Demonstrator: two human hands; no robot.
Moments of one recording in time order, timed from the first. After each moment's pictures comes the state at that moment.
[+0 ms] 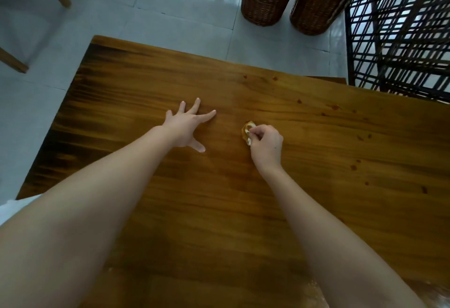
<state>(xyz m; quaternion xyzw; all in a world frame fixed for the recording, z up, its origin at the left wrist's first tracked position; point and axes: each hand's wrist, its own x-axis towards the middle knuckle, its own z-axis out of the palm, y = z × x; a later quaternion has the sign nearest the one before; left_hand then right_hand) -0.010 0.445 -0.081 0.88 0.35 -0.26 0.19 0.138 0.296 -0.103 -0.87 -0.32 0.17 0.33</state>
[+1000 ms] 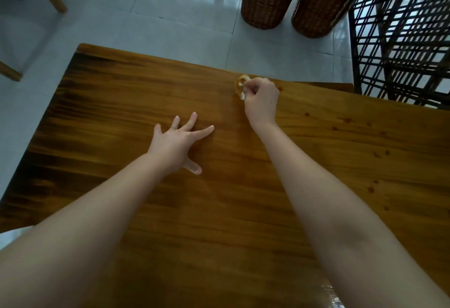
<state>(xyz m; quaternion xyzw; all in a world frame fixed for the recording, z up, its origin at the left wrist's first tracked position) -0.008 0.449 -0.102 0.88 0.38 -0.25 0.15 0.195 0.421 -0.096 -0.83 -0.38 0.11 0.39</state>
